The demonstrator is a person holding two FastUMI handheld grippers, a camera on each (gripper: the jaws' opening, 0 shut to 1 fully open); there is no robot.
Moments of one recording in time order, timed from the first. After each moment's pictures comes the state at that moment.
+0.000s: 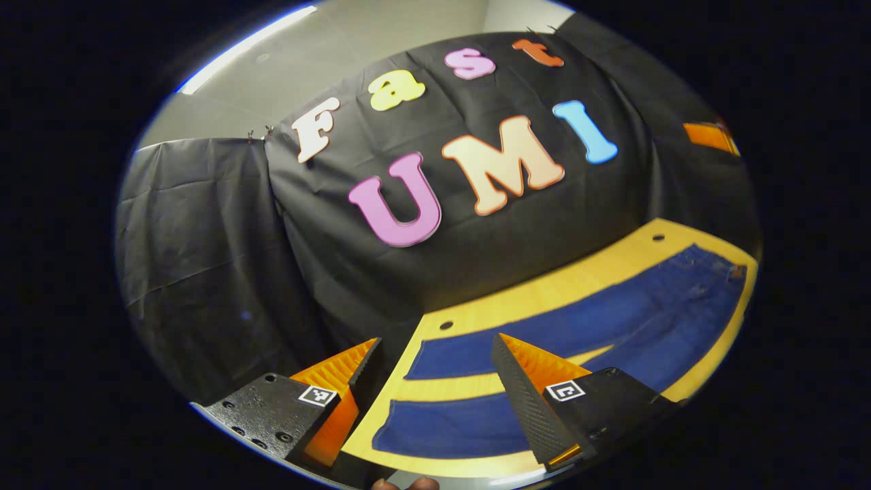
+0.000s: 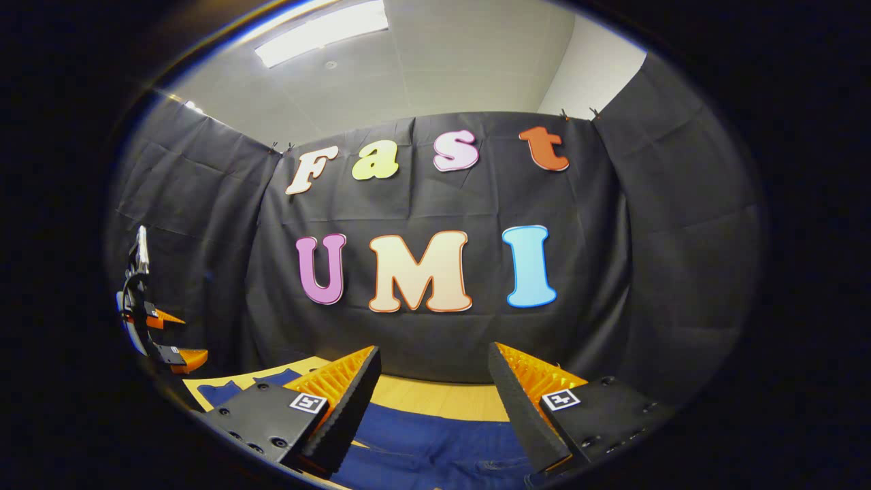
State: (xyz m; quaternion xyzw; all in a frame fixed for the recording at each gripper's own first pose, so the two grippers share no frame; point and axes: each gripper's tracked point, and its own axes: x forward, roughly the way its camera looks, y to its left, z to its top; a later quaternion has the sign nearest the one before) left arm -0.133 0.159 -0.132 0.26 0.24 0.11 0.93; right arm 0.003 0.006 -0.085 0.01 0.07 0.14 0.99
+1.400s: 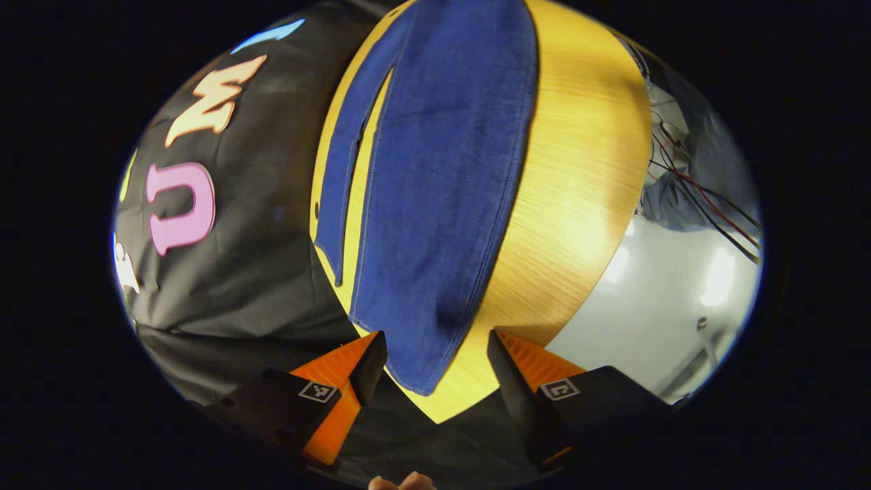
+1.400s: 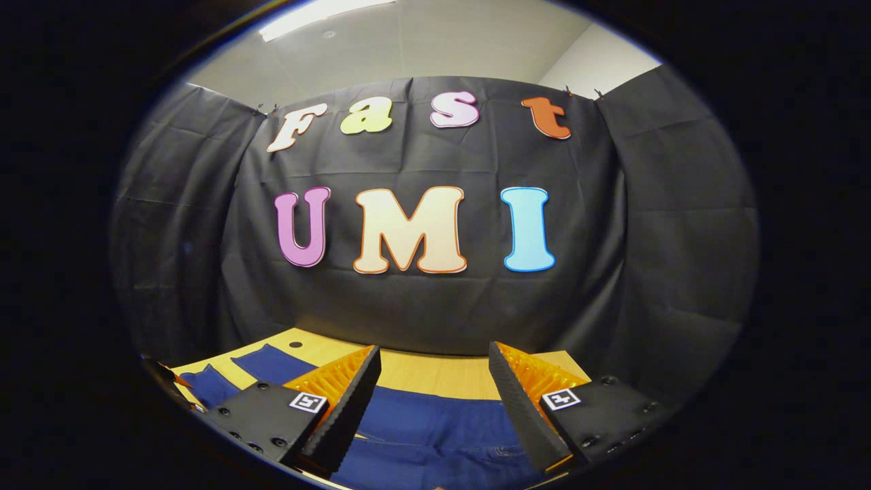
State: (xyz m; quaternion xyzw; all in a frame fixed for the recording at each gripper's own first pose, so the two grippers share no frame) left arm -0.241 0.294 -0.374 0.61 0.49 -0.17 0.60; right arm 0.029 0.035 -0.147 -0.03 0.14 0.09 0.99
